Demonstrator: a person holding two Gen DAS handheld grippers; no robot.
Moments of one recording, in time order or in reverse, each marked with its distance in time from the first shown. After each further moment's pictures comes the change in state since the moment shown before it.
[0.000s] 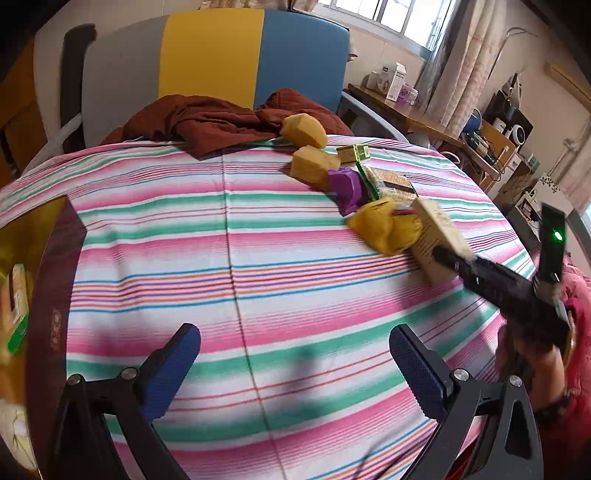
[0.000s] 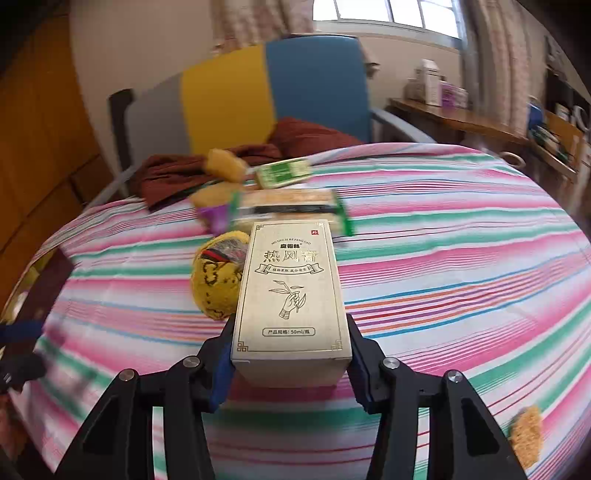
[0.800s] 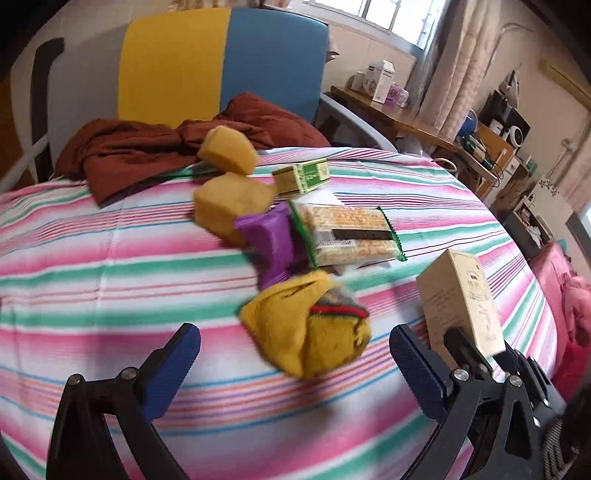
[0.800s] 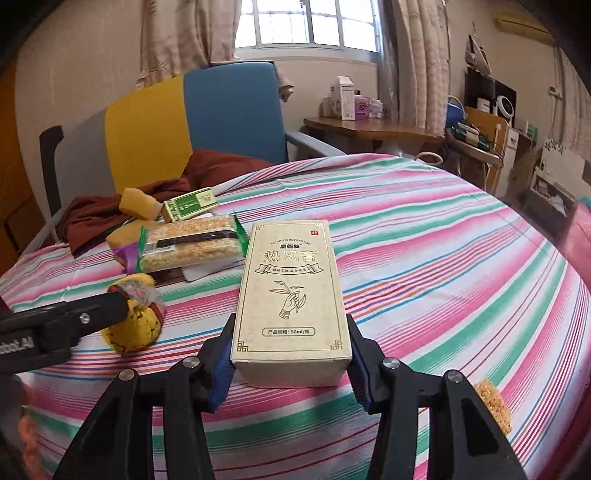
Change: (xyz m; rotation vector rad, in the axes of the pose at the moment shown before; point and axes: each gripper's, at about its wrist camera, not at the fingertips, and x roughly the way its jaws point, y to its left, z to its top) left arm 0.102 -0.088 0.073 0.022 -0.030 -0.023; right arm -0.006 -0.035 -0.007 0.179 -0.114 -0.314
